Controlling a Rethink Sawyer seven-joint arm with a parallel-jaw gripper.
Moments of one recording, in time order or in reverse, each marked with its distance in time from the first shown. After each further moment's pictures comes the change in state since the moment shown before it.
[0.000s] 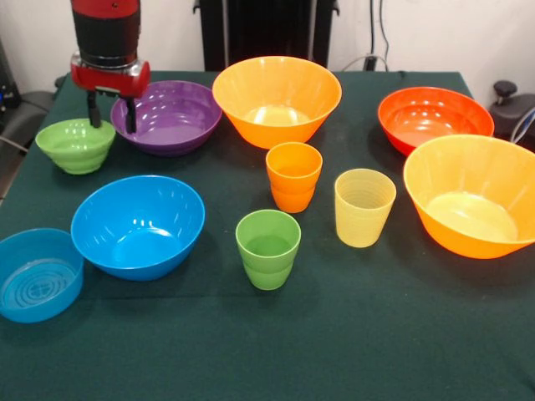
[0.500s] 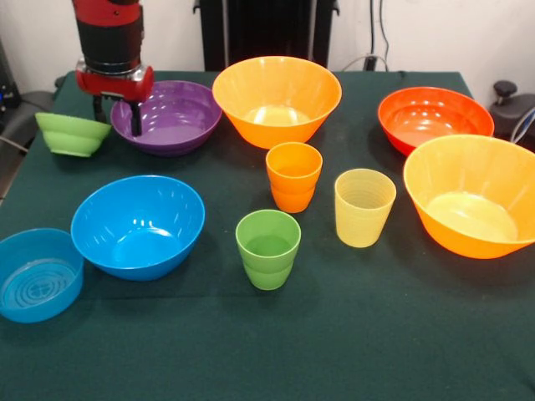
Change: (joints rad) arm -0.020 0.022 0.012 -0.002 0.001 0.002 0.000
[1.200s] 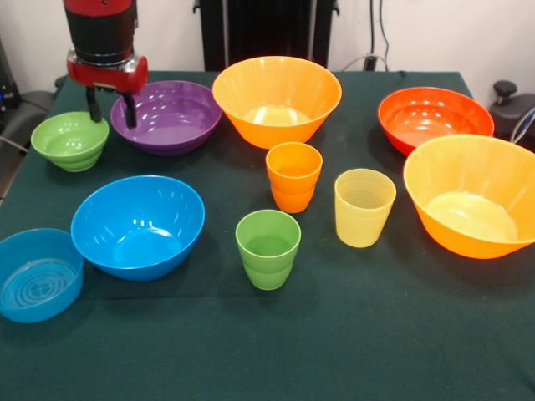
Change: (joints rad) arm 0.001 -0.066 0.032 -0.010 0.052 0.130 0.000
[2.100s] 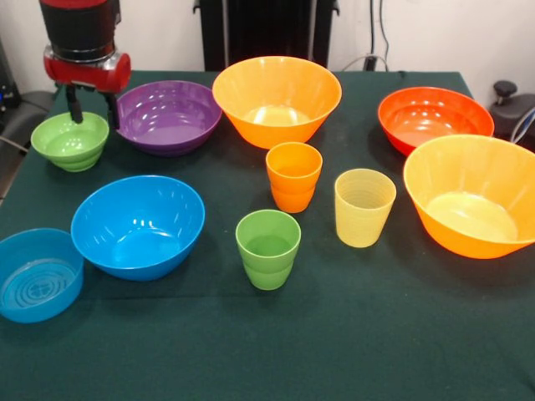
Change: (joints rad) arm -0.005 -0.014 0.045 -0.083 0.032 0.094 0.000
